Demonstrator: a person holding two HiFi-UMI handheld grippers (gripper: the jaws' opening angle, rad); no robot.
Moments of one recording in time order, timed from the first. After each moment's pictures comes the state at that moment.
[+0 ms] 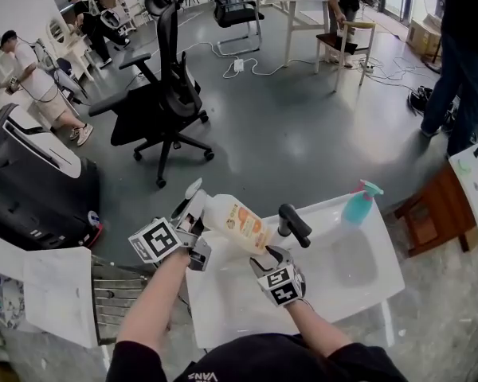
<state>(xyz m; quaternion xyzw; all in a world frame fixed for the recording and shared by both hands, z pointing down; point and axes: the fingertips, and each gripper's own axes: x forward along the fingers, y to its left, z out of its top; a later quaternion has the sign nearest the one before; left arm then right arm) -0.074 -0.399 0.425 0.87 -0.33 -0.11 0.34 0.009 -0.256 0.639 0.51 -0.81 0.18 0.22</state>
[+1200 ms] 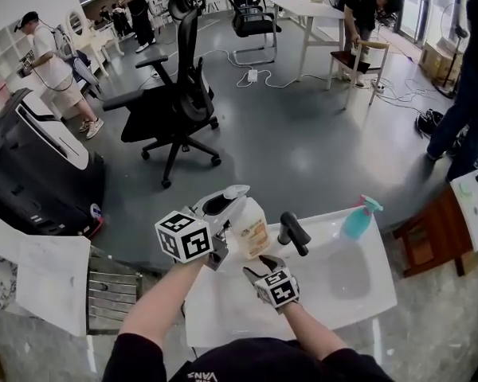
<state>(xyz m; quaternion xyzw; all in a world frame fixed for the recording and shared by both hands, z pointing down) 0.007 -0.357 0.402 0.96 -0.24 0.00 0.18 -0.009 -0.249 0.653 0.44 -0.84 0.24 0.21</state>
